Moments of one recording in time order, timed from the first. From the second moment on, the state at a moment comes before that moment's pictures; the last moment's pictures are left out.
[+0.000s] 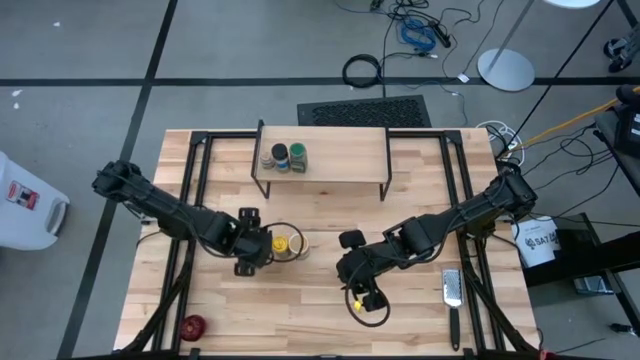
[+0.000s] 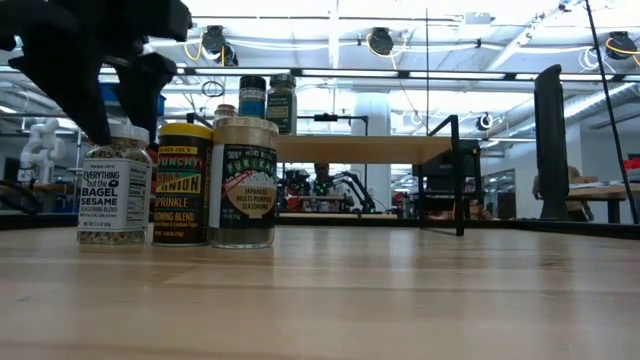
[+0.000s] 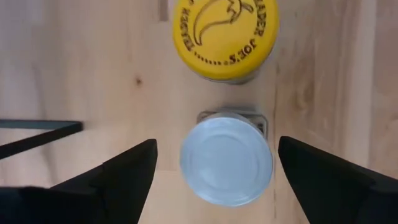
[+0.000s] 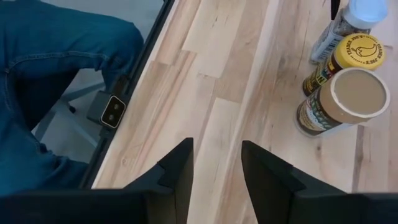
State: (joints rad) left arm -0.40 1.38 0.98 -0.97 -0.27 -0.31; right arm 0.42 1.69 1.55 -0.72 0.01 0.16
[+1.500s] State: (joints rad) left arm -0.33 1.19 1.39 -1.12 -0.16 -0.24; right arm 0.35 1.69 1.54 -0.48 0.42 0.09
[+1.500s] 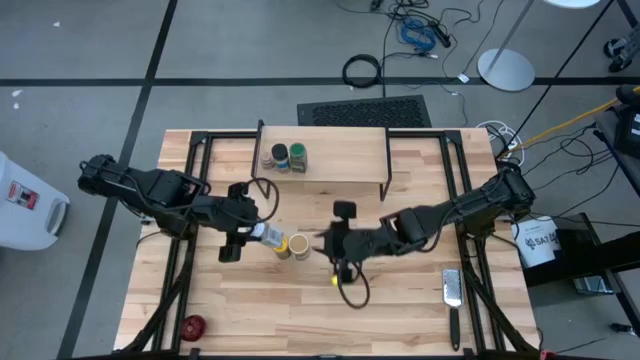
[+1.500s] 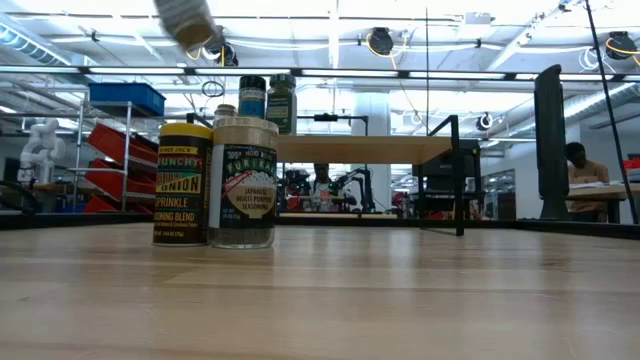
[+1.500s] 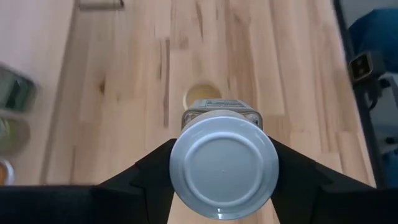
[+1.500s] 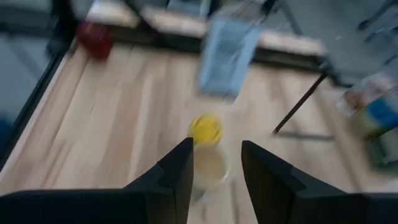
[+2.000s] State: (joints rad) left arm -0.29 1.22 1.40 -1.04 -0.29 -0.17; right arm 0.22 1.77 1.54 -0.22 0.28 0.06
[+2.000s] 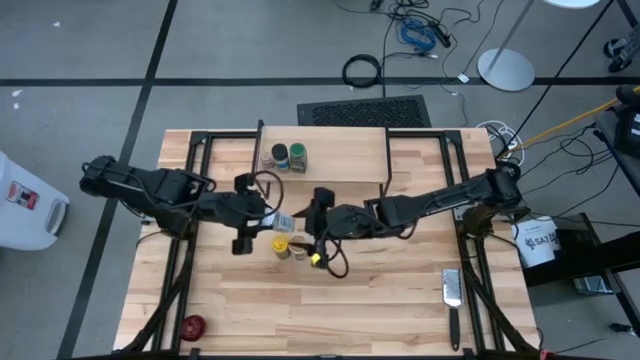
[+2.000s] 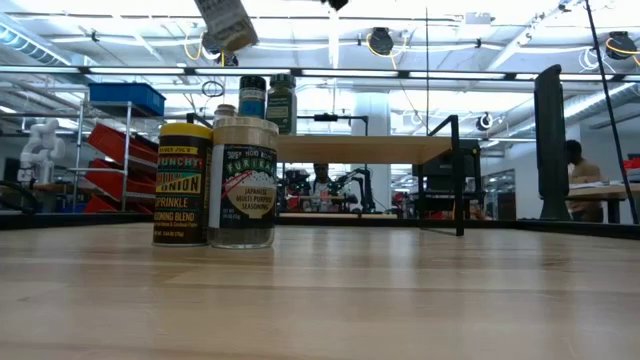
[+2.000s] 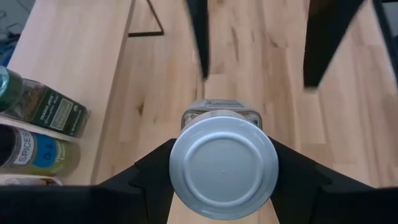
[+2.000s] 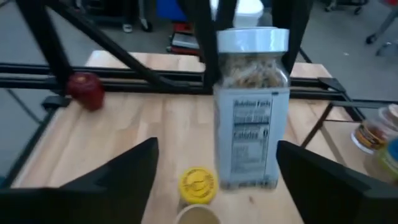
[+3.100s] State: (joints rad) left arm -0.21 1.32 1.40 -0.96 -0.16 -0.07; right arm 0.16 1.84 1.55 -0.21 0.25 0.01
